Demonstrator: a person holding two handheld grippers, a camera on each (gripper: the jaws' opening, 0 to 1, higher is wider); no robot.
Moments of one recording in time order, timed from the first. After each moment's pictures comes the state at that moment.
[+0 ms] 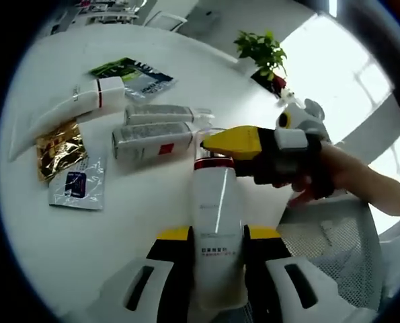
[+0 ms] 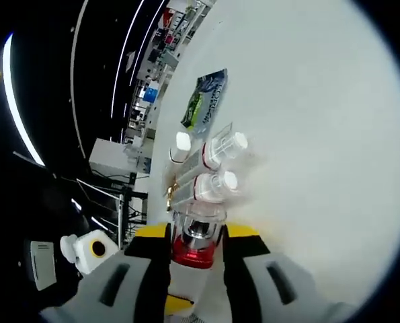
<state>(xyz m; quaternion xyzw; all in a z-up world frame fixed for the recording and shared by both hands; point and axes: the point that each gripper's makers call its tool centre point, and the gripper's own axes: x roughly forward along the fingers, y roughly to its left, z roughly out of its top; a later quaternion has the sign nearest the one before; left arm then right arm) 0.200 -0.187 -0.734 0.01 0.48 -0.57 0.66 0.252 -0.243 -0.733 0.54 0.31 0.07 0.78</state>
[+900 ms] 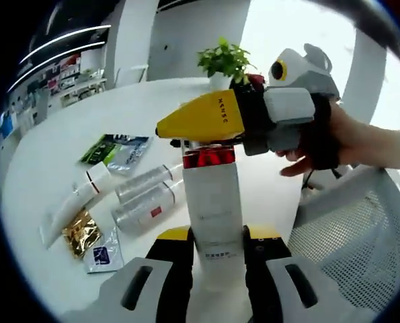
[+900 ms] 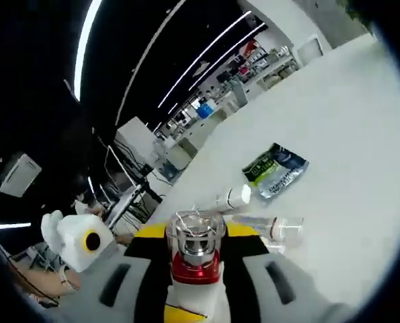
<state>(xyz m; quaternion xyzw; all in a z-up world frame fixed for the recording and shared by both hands) 0.209 -0.212 -0.697 0.13 0.31 -0.61 0.72 0.265 -0.232 -0.627 0.25 0.16 0.19 0.94</state>
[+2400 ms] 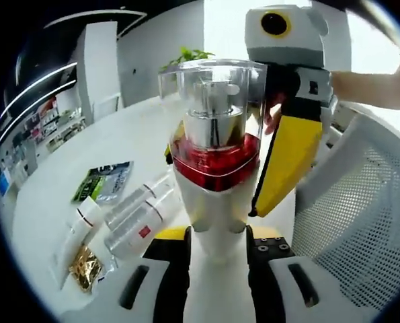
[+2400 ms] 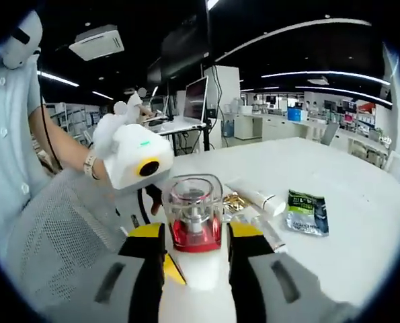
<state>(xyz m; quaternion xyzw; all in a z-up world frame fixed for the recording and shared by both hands) 0.194 -0.224 -0.705 0.21 0.21 -0.66 0.69 0.203 -0.213 -0.626 -0.07 0.18 0.39 0.90</state>
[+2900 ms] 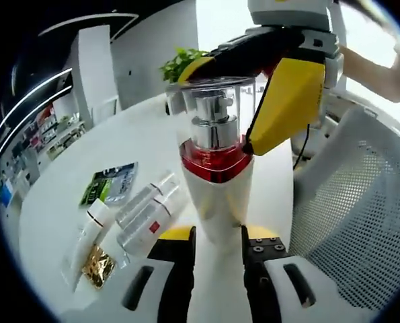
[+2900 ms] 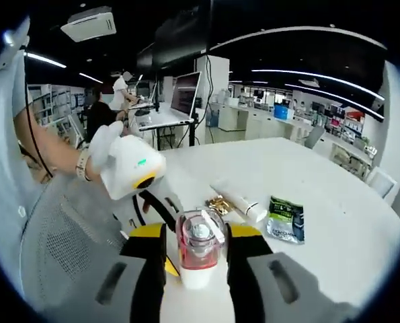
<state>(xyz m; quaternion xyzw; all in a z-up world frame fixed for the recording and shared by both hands) 0.196 -0.209 -0.695 0.24 0.20 -0.66 0.69 0.206 -0.202 -0.592 -0.13 0.19 0.33 0.91</state>
